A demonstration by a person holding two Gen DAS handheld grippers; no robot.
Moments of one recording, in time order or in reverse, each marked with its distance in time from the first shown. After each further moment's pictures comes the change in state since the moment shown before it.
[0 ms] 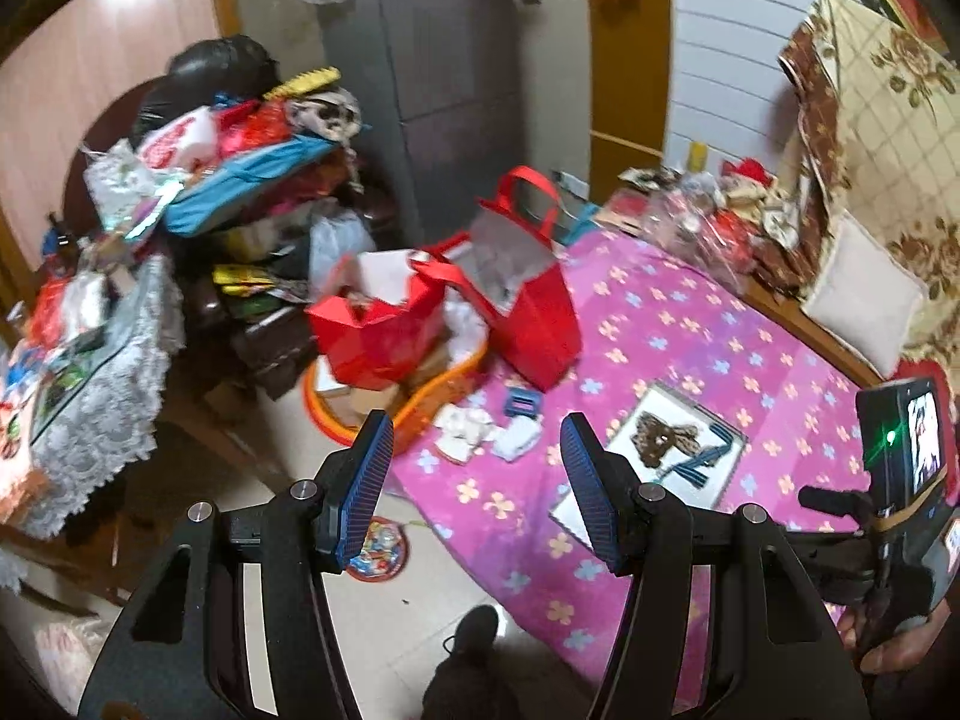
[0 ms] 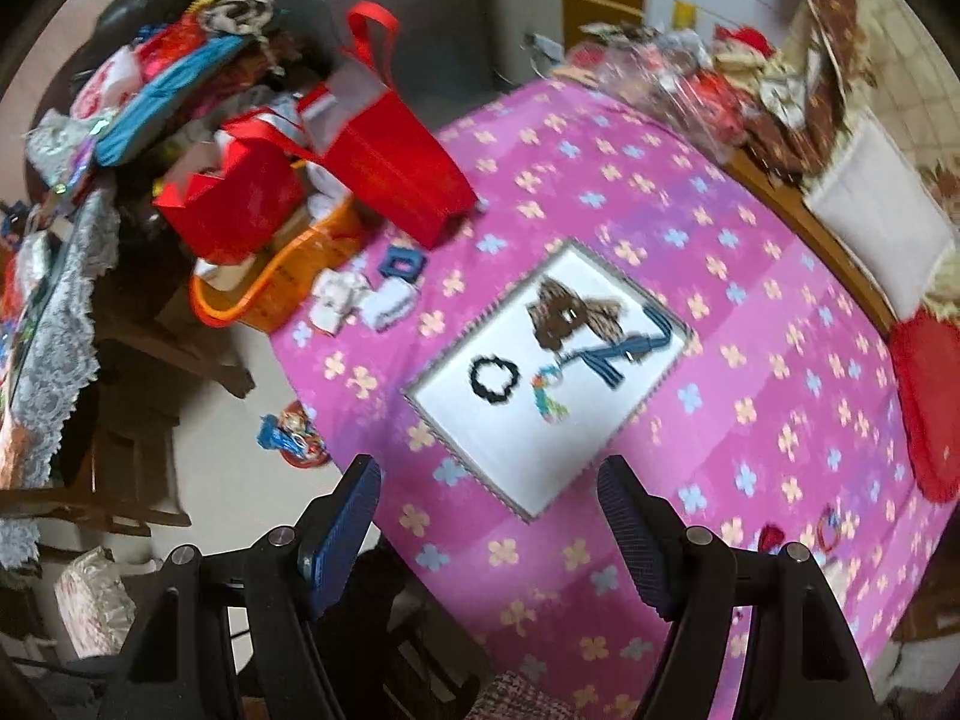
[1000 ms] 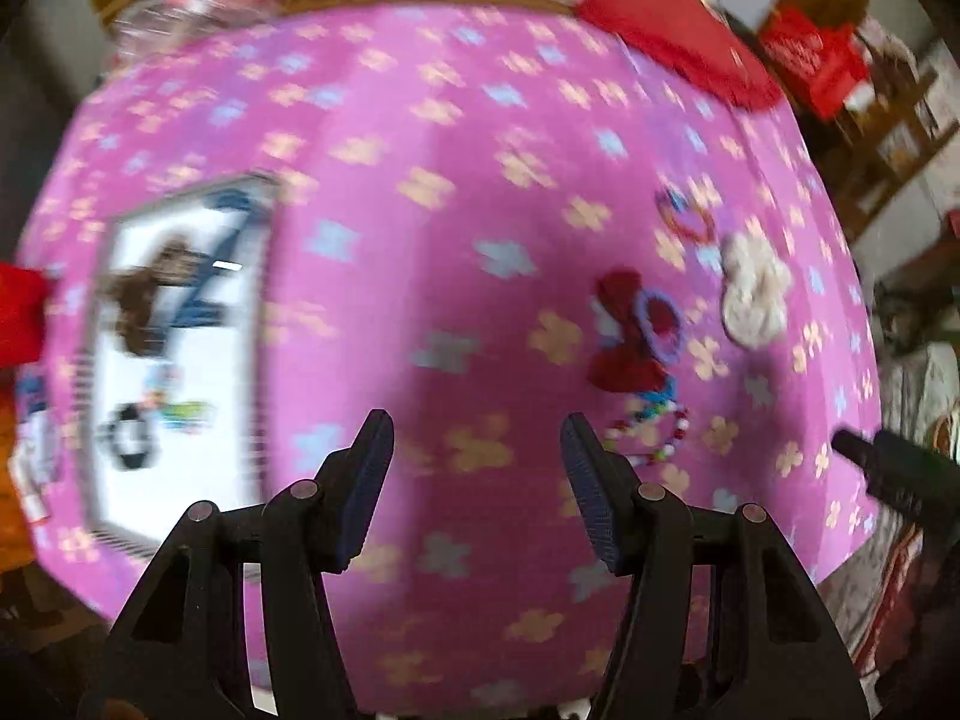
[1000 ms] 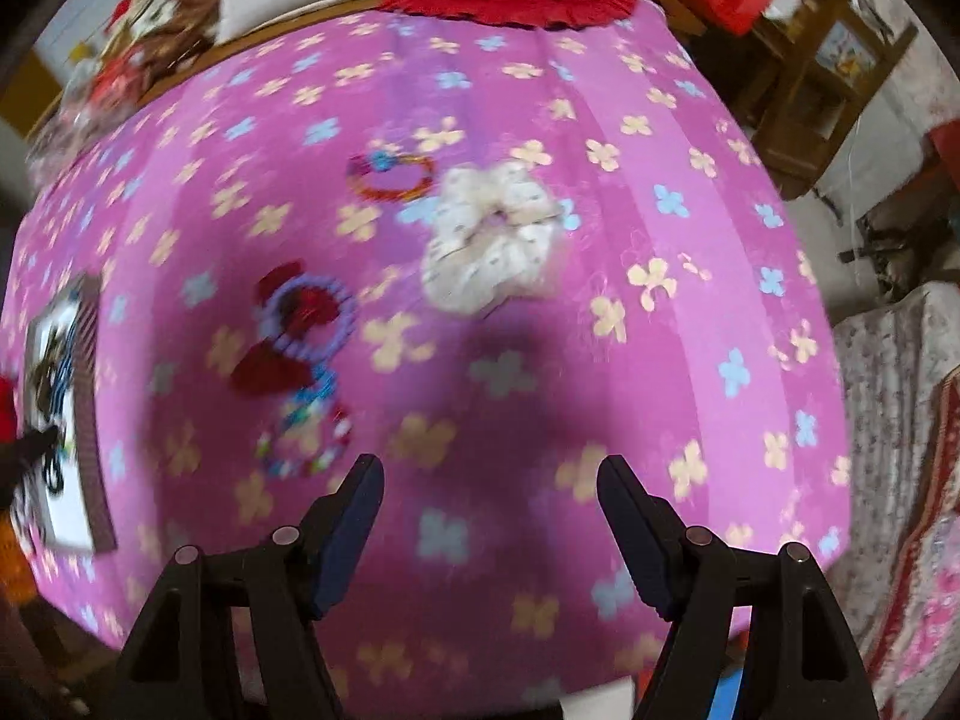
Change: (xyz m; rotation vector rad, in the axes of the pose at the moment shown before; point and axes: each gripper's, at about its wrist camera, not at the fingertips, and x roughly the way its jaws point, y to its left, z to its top) left arm 0.188 -0.429 -0.224 0.691 0.471 -0.600; right arm 0.084 -0.382 -0.323 0.965 0.054 -0.355
